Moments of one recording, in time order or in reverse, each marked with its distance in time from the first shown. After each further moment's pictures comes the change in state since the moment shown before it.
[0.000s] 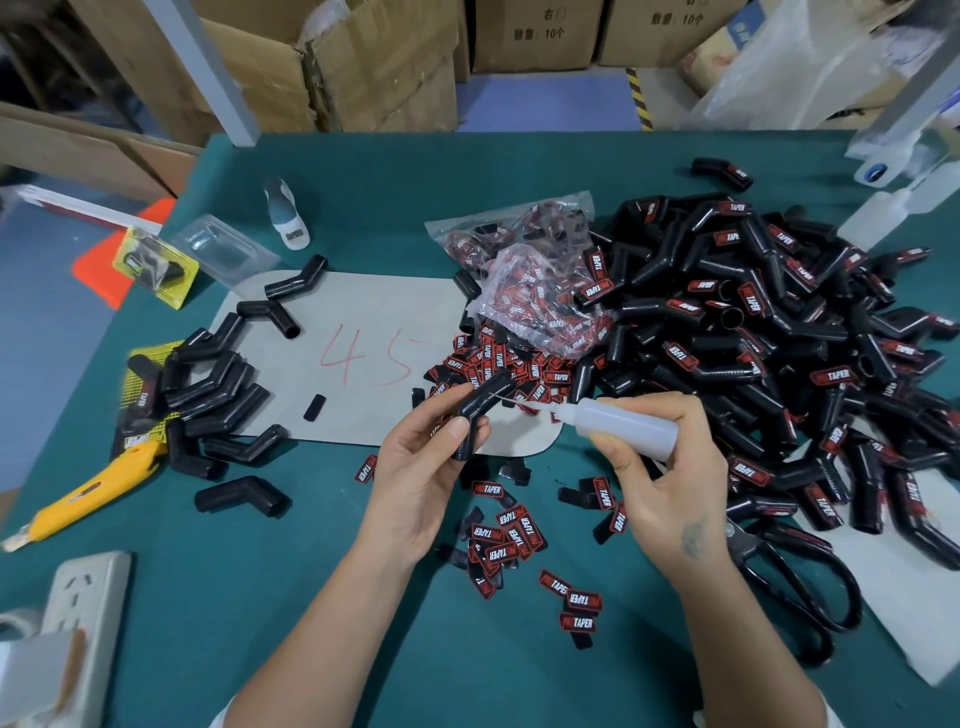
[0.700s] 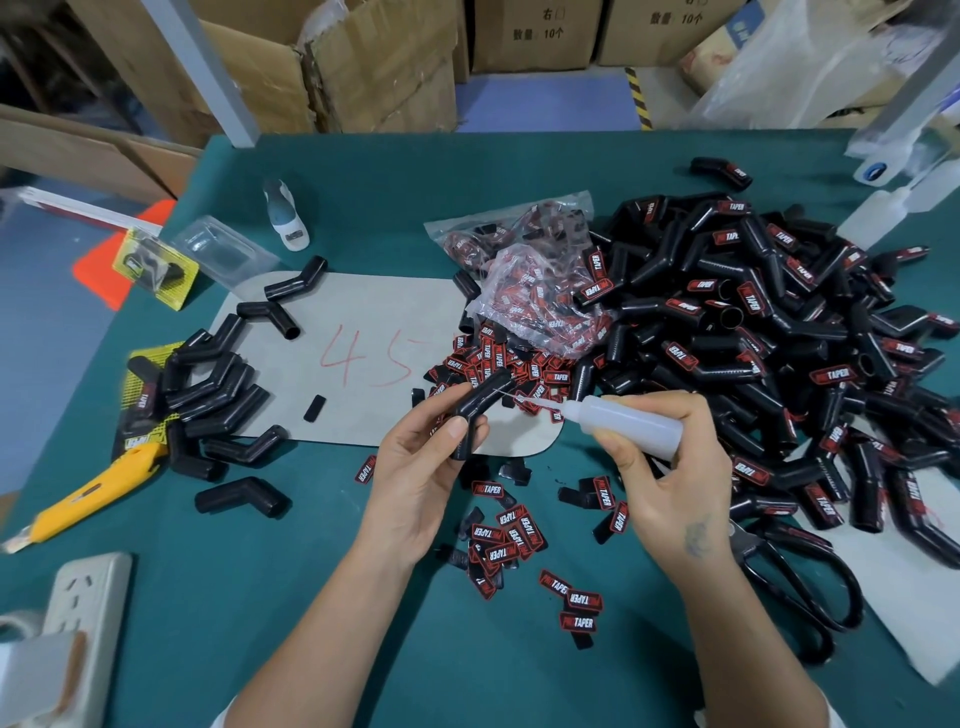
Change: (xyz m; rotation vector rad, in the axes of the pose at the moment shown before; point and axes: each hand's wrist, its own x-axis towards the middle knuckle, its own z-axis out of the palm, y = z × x) left_hand 0.000 0.002 0.000 -0.002 -0.023 -0.017; right_hand 0.000 0.001 -0.001 -0.012 0.028 0.005
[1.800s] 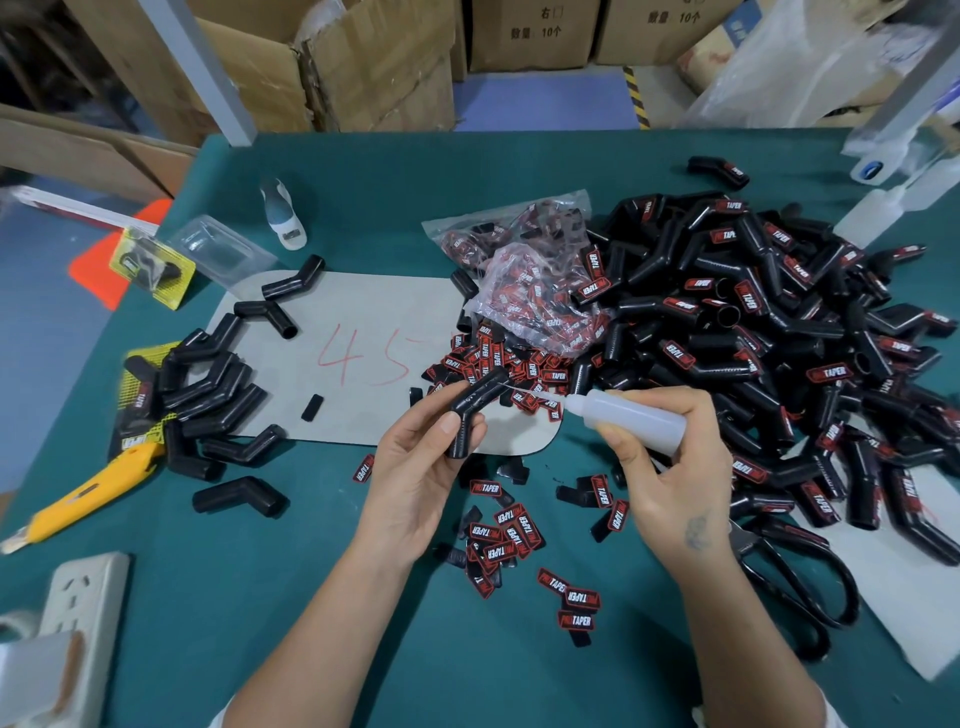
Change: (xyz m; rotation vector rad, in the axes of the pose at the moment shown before) left_hand -0.002 0.003 0.003 -0.050 0.027 -0.039; right_hand 0.002 0.000 -0.001 0.025 0.024 0.008
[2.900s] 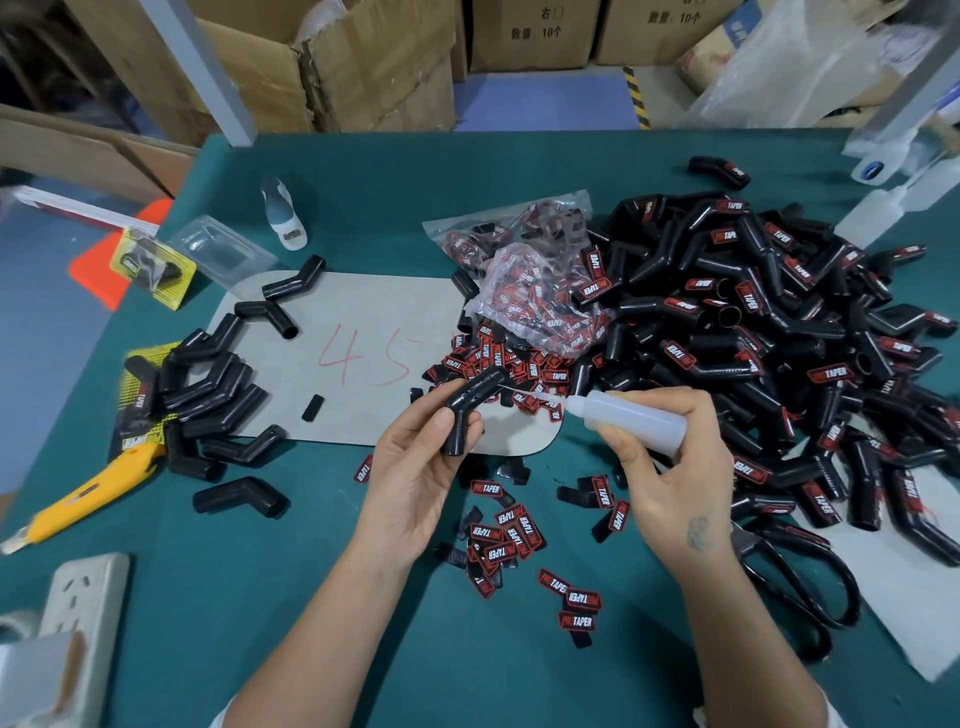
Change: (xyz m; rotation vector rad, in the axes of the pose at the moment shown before) left_hand 0.000 0.003 0.001 -0.050 0.010 -0.014; right_hand 0.000 0.001 0.000 -0.015 -0.006 -0.007
